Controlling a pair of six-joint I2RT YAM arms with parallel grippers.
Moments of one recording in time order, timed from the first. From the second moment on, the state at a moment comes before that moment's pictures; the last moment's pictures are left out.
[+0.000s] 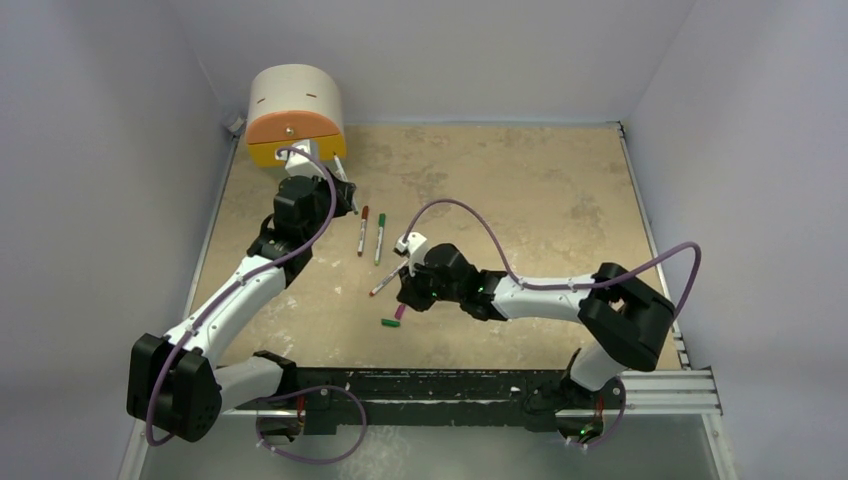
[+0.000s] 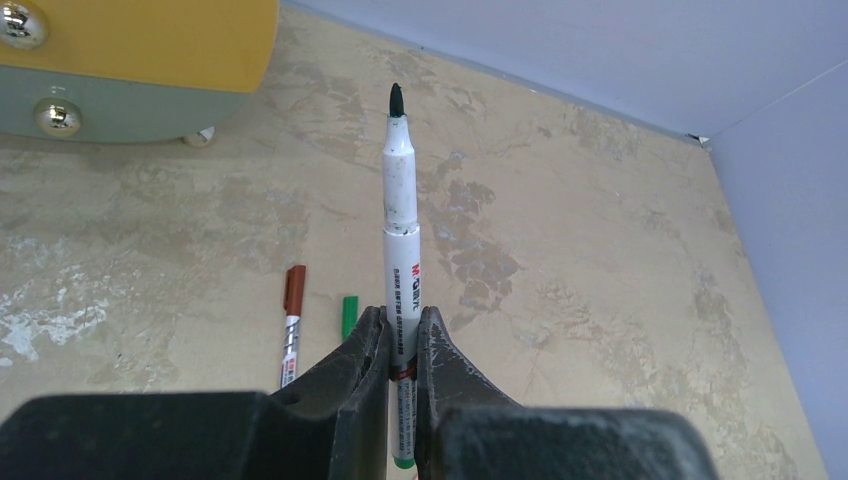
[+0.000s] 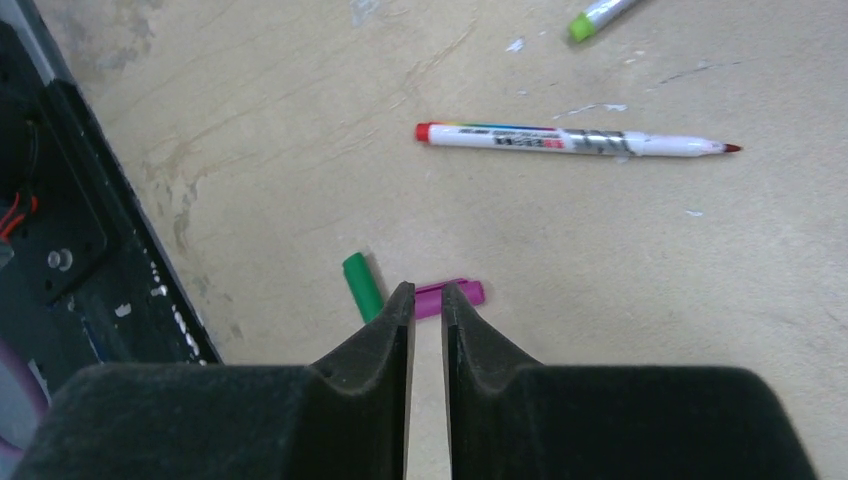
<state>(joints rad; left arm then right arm) -0.35 1.16 0.81 0.11 -0.12 -0.52 0.99 1.58 0.77 0.23 -0.11 0.27</state>
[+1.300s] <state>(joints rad) -0.33 1.12 0.81 0.08 -0.10 -0.52 1.17 1.78 0.90 0.15 0.00 0.14</state>
